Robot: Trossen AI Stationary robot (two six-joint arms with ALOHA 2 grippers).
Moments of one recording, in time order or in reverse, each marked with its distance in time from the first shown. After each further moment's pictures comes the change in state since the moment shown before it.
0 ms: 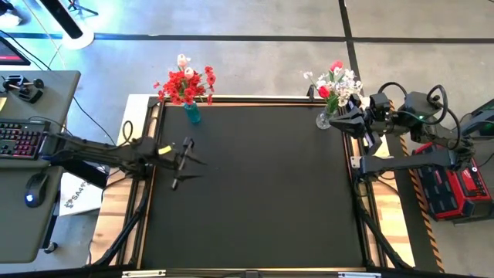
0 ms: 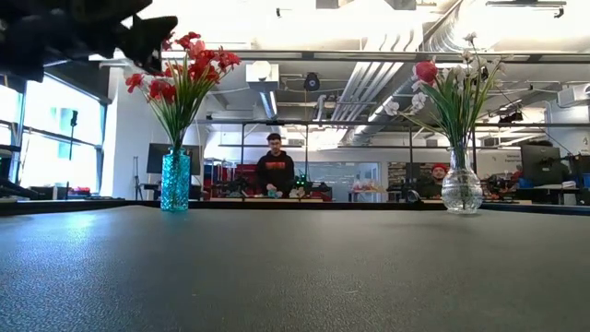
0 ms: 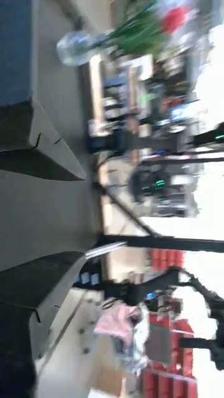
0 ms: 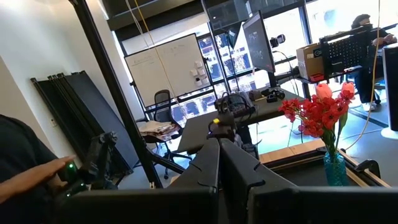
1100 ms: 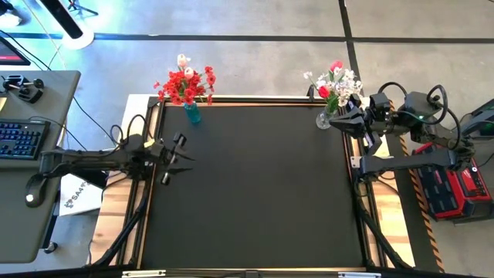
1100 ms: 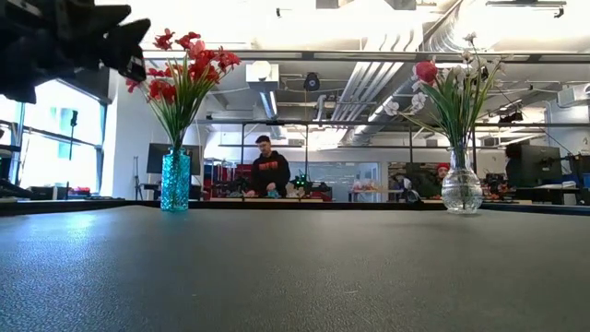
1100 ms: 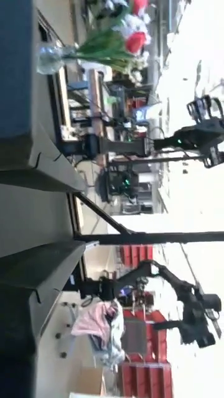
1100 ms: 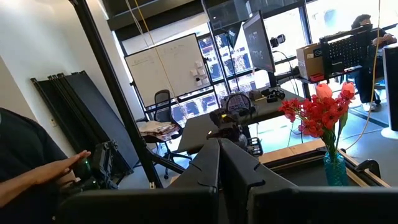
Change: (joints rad) left arm 0.194 -0.233 -0.149 0.090 0.208 -0.032; right arm 0.000 0.000 0.000 0.000 0.000 0.000
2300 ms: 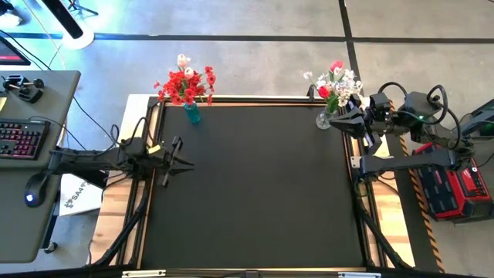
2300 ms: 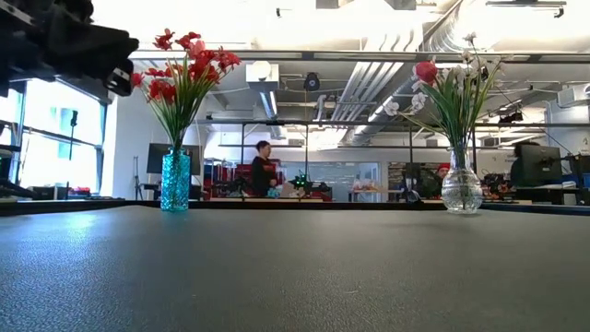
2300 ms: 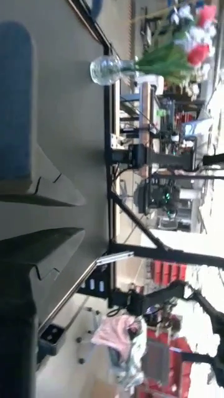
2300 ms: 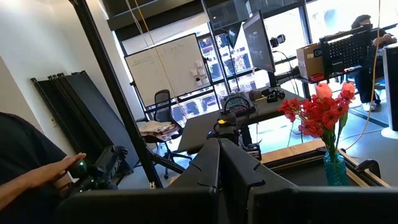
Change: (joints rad) left arm -0.130 -0.235 0.061 -0.496 -0.211 -0.016; right arm 0.000 0.000 0.000 0.000 0.000 0.000
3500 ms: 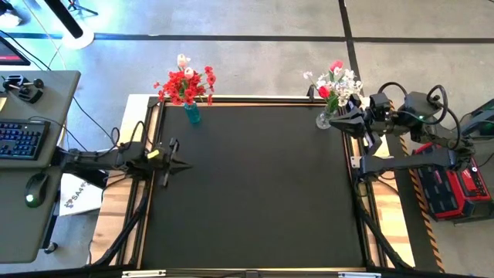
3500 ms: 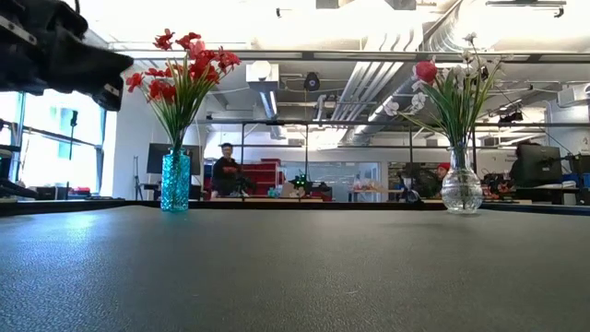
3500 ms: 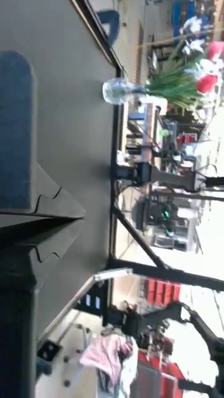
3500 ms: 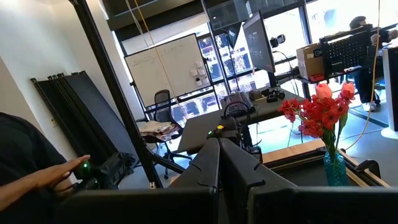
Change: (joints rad) left arm -0.089 -0.203 -0.063 -0.138 -0.178 -0.031; right arm 0.000 0.000 0.000 0.000 0.000 0.000
